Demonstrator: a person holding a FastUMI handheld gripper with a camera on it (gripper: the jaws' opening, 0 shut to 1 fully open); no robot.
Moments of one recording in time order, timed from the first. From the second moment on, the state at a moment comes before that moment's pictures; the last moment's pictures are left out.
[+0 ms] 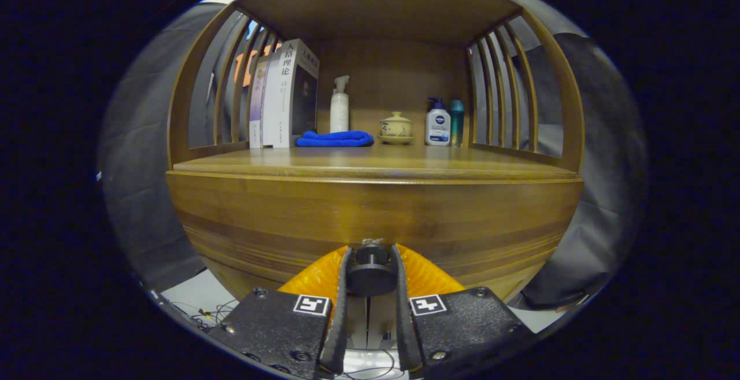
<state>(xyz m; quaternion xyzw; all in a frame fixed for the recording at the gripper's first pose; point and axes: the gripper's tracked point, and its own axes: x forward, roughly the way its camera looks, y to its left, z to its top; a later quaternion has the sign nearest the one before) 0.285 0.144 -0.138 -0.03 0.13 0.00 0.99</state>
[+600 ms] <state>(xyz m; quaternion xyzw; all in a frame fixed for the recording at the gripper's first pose) 0.243 0.148 -0.140 -0.04 0.13 0.00 0.99</state>
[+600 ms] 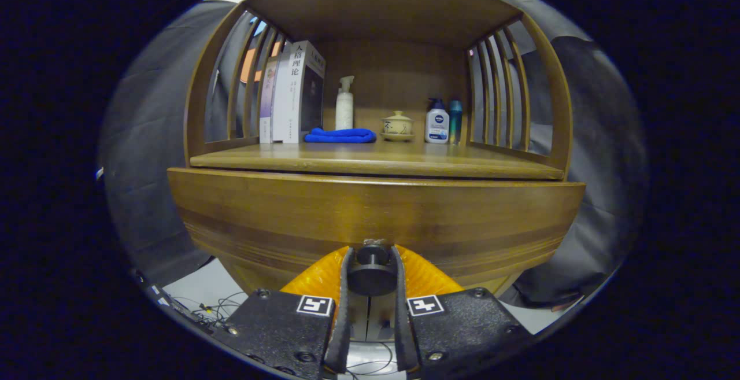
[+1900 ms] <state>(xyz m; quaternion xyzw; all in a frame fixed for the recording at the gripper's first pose) 0.099 0.153 -0.151 -0.03 0.15 0.02 0.99</state>
